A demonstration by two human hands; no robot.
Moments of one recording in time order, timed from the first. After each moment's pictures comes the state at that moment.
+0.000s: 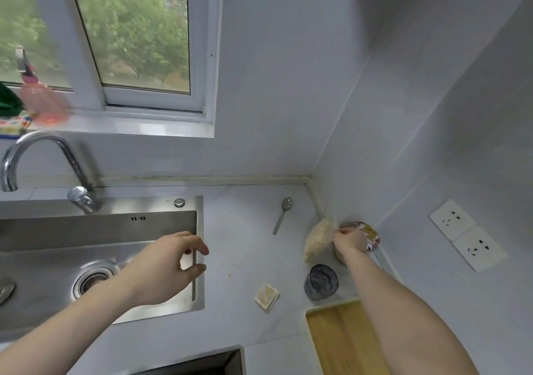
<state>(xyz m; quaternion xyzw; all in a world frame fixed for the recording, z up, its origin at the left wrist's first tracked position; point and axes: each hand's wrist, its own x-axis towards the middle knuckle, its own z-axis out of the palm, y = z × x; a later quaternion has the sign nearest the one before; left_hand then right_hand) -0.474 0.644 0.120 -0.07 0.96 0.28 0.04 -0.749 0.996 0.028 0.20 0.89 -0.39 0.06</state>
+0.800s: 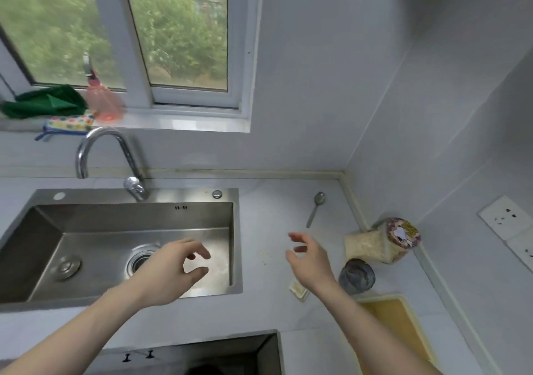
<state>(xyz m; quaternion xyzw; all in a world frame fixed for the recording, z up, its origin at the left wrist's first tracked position) -0.412 0.596 0.081 -0.14 0.94 0.31 0.05 -0.580 0.869 0.047 -0.12 0.88 -0.43 0.15</state>
